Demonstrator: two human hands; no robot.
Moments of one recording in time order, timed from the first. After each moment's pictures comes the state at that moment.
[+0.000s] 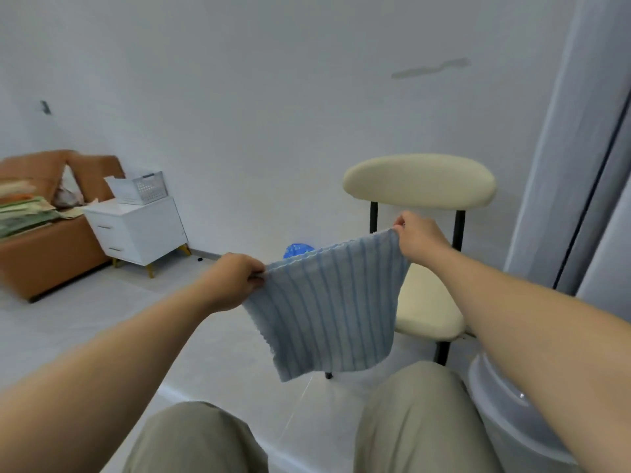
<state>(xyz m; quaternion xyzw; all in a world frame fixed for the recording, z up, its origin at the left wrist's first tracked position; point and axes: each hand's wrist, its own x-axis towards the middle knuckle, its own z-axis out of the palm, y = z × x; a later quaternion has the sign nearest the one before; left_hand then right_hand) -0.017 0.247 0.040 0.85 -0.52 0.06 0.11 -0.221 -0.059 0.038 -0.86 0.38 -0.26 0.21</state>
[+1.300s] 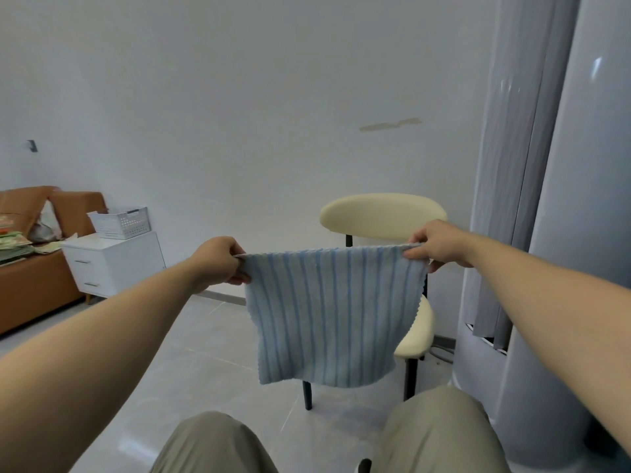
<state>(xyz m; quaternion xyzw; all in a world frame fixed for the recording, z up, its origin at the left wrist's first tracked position) -0.049 0.240 0.115 0.83 -0.36 -0.10 0.41 -0.344 -0.066 0.111 -0.86 0.32 -0.17 0.35</state>
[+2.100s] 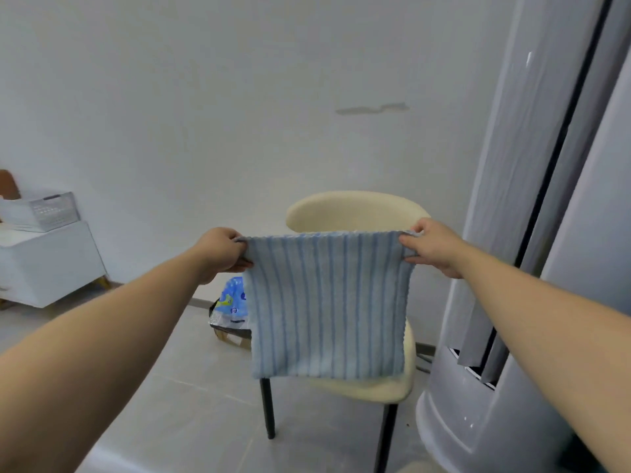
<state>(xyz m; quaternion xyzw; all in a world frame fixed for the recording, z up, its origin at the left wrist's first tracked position) 0.032 0.047 0.116 0.78 -0.33 -0.20 0.49 -0.278 -0.189 0.114 -0.73 0.40 -0.30 0.46</state>
